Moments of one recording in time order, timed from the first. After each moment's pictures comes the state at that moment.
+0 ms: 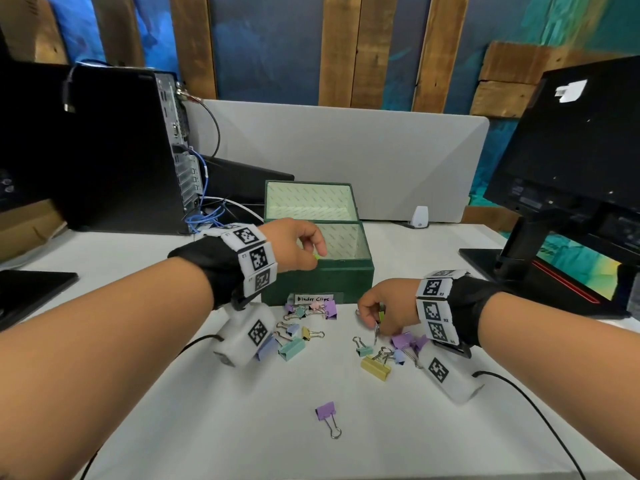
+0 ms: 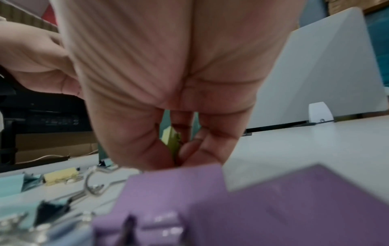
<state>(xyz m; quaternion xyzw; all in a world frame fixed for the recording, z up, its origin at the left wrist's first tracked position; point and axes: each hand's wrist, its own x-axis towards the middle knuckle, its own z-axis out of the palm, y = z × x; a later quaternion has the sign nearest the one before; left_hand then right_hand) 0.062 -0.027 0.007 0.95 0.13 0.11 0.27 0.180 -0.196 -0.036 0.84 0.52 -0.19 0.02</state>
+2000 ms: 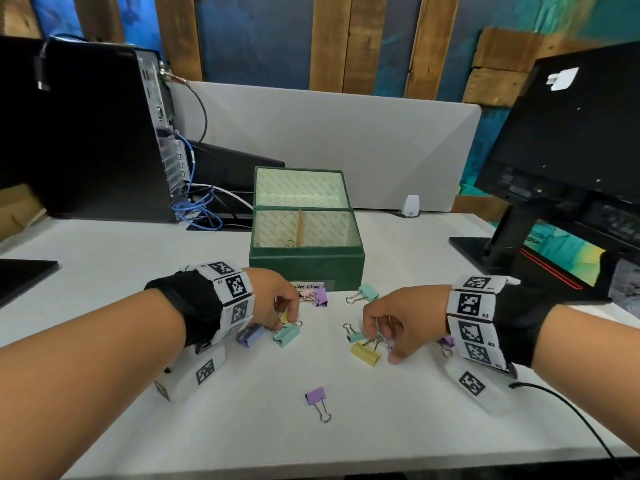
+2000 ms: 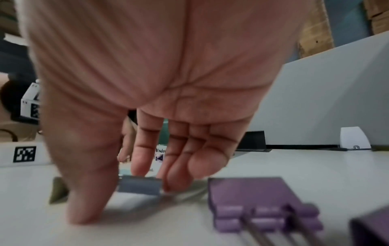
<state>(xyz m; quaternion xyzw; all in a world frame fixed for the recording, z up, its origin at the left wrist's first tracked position) 0.039 -0.036 -0.043 0.98 0.09 -0.13 0.08 0.160 -0.238 -0.033 0.82 0.52 -0.24 0.05</state>
